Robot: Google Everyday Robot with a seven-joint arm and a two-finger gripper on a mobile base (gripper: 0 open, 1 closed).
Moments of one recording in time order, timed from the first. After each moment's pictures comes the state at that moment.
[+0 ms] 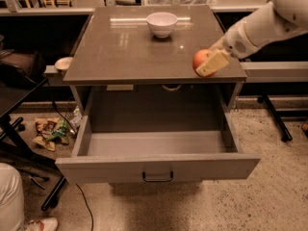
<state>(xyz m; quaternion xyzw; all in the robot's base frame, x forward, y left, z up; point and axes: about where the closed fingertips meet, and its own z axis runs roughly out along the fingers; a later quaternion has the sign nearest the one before) 0.664 -0.181 0.877 -0.48 0.80 0.11 0.33</state>
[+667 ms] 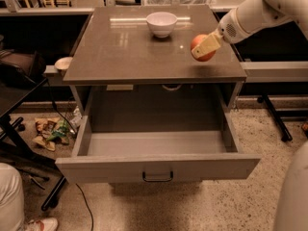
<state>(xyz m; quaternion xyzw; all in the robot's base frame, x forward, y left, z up) 0.726 -0.184 0.893 -0.38 0.85 0.11 0.35</state>
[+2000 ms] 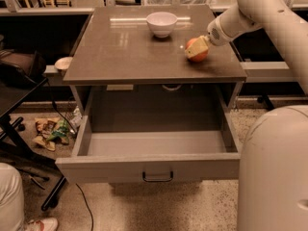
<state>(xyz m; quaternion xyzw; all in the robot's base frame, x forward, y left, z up) 0.790 -0.180 0.848 -0.32 0.88 0.09 0.34</state>
